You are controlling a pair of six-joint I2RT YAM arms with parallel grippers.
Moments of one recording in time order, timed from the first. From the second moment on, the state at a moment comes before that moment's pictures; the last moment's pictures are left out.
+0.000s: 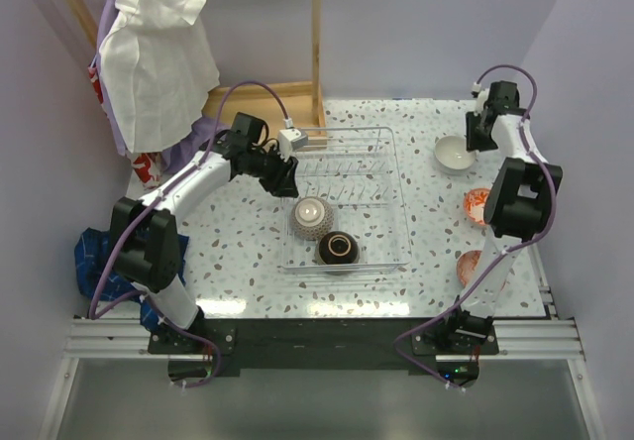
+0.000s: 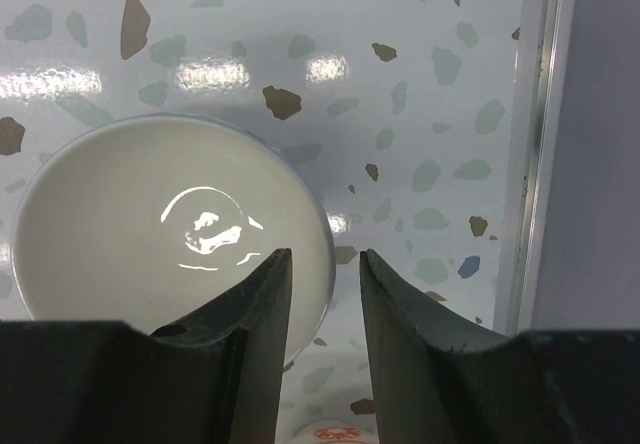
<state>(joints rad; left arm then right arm) -0.36 1.69 1.30 -0.59 0.65 0.31 -0.23 2.13 1.81 -0.65 0.04 -0.20</state>
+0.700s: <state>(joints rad) -0.36 1.69 1.30 -0.59 0.65 0.31 -0.24 2.12 1.81 -0.67 -0.05 -0.20</state>
